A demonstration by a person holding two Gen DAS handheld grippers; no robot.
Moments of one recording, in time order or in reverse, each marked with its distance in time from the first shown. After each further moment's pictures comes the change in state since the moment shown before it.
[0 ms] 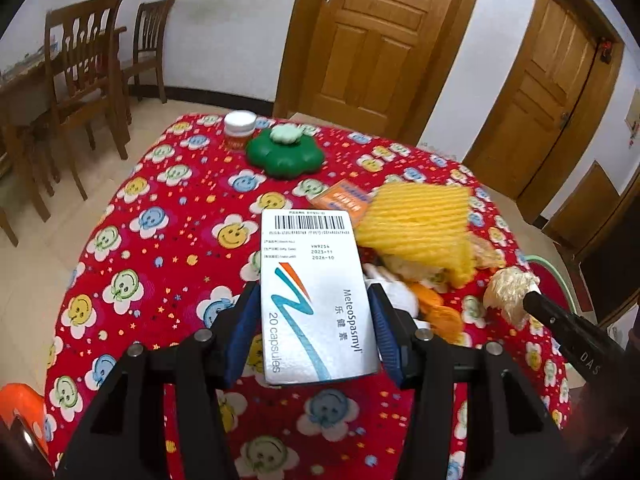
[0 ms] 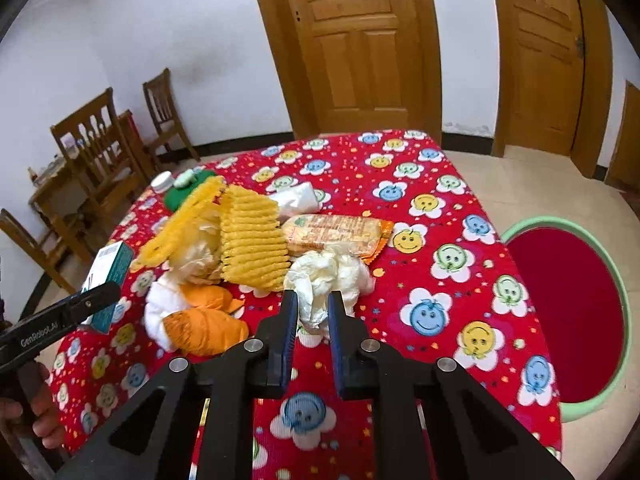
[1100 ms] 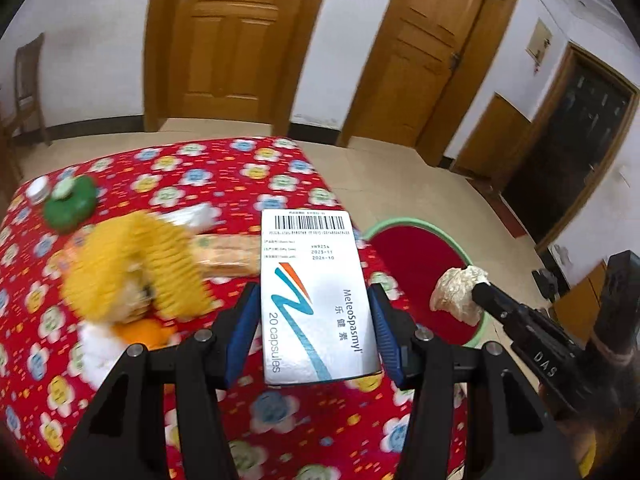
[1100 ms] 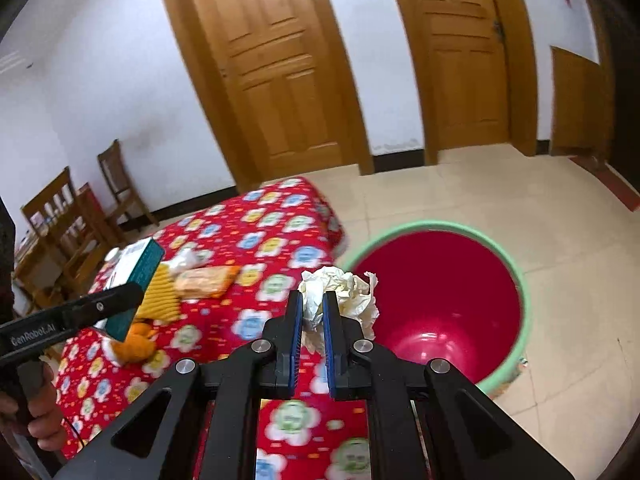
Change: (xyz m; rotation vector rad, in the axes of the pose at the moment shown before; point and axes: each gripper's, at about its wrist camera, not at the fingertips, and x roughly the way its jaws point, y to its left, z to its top) left arm 0.016 -0.199 0.007 0.276 0.096 -0.326; right arm -0.089 -0.133 -0.015 0.207 -0.149 -0.124
